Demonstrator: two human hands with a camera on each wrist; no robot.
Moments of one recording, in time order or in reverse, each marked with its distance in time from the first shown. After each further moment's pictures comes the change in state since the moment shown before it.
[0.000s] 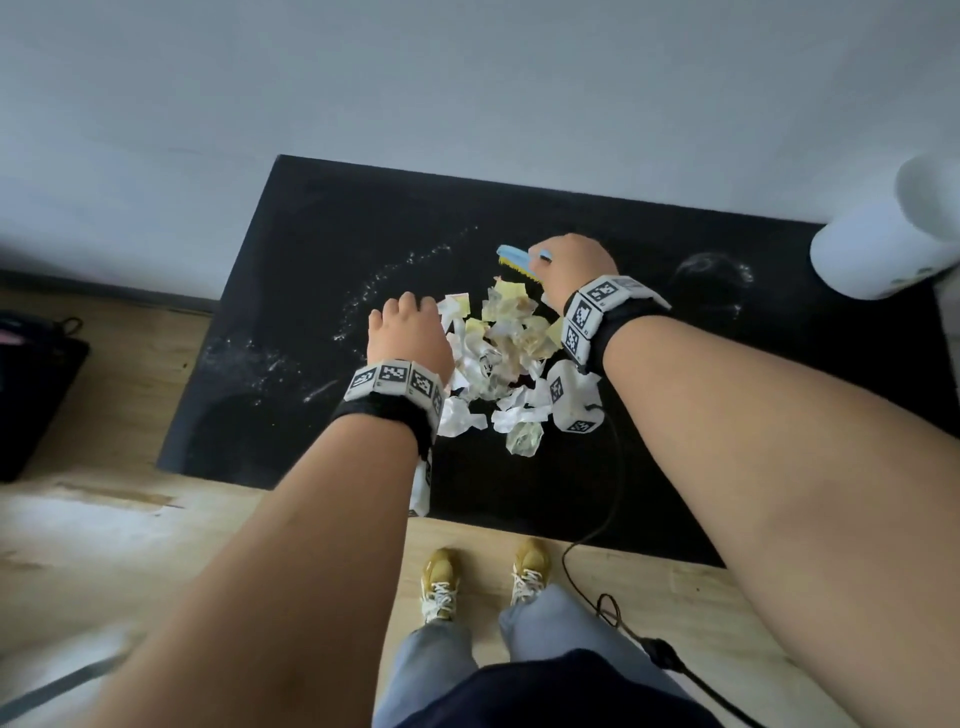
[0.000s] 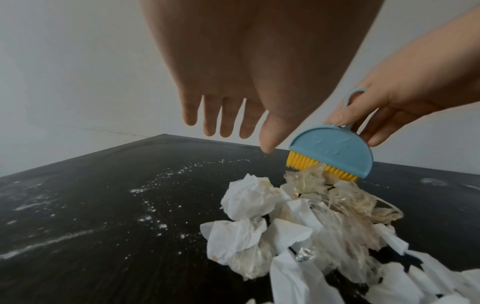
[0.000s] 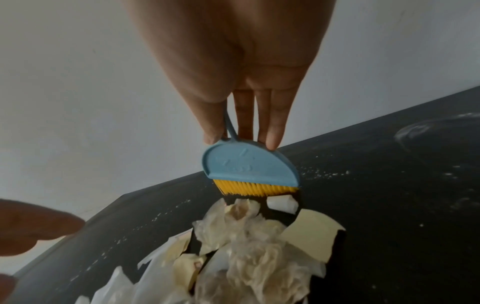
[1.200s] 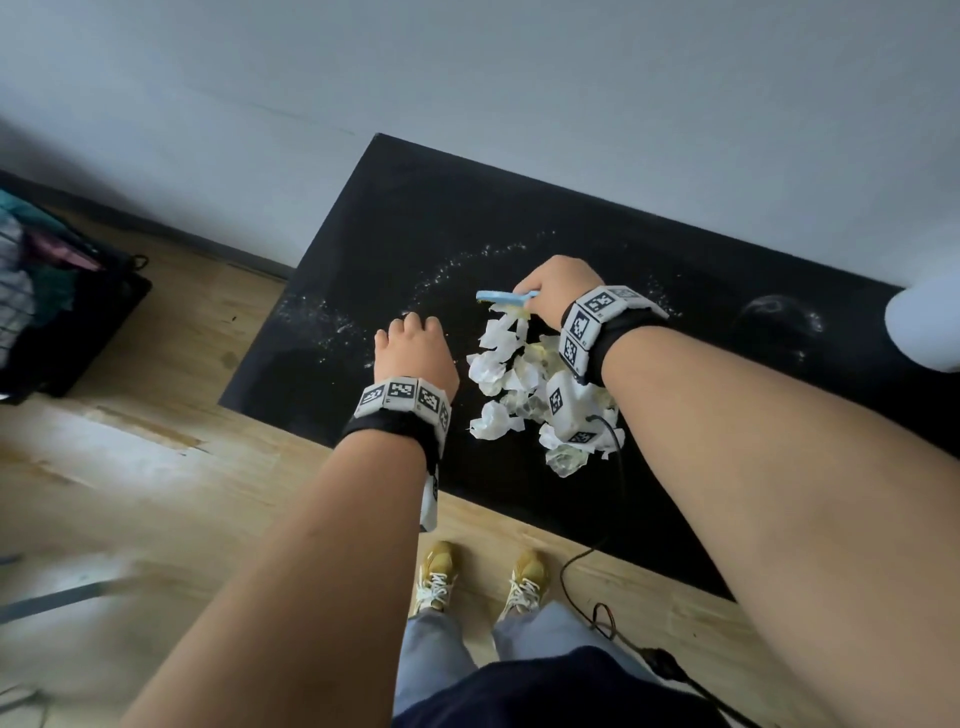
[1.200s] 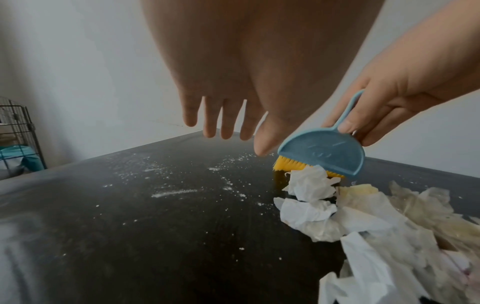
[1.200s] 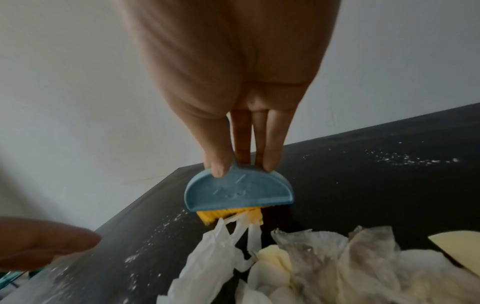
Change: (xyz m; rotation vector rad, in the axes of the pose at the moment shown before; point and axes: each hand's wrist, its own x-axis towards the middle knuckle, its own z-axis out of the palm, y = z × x) left_hand -0.045 -0.058 0.008 -0.075 -0.046 -0.211; right_hand -0.022 -0.075 0.031 -0.133 -0.167 -0.239
